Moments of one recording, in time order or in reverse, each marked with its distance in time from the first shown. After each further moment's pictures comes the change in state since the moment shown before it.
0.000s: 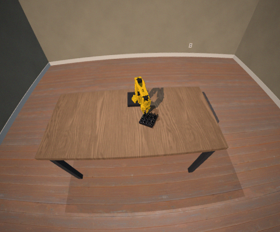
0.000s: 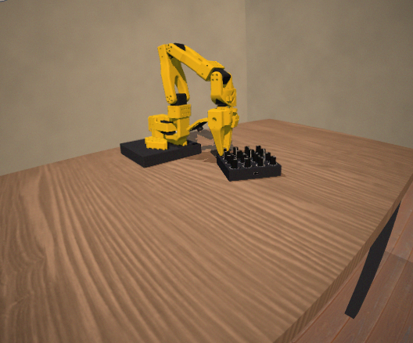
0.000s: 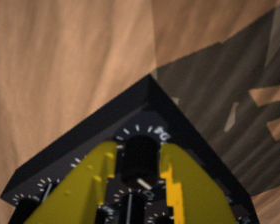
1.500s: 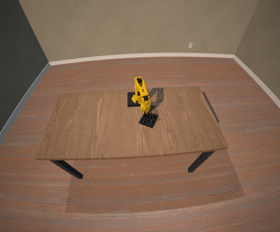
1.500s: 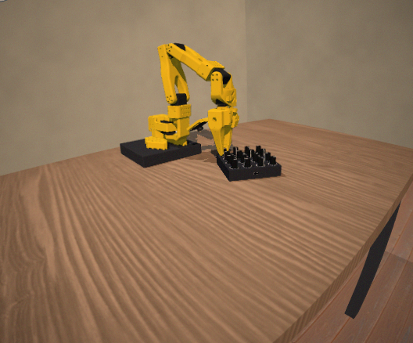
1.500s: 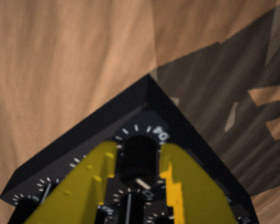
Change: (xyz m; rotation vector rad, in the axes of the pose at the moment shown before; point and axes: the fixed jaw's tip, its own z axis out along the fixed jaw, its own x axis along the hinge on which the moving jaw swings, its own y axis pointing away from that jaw) arm 0.000 0.000 0.000 0.000 0.000 0.001
